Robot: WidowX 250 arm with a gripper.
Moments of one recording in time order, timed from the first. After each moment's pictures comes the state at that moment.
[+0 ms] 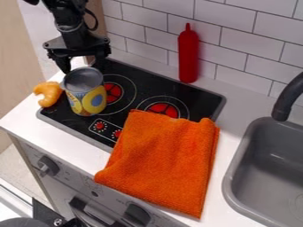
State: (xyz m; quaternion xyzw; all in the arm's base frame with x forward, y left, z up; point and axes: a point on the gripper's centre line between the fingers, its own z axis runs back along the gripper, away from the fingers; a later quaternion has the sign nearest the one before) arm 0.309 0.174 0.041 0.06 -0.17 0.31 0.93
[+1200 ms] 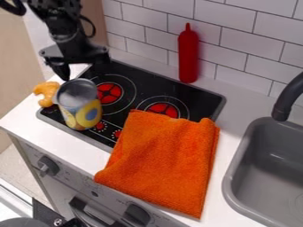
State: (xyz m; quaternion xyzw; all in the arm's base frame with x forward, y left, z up) arm 0.293 0.157 0.051 0.05 -0.20 0.28 0.94
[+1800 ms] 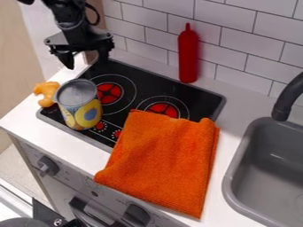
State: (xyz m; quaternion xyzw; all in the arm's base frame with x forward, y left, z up) arm 0.315 0.156 0.058 0.05 -0.21 0.29 0.93
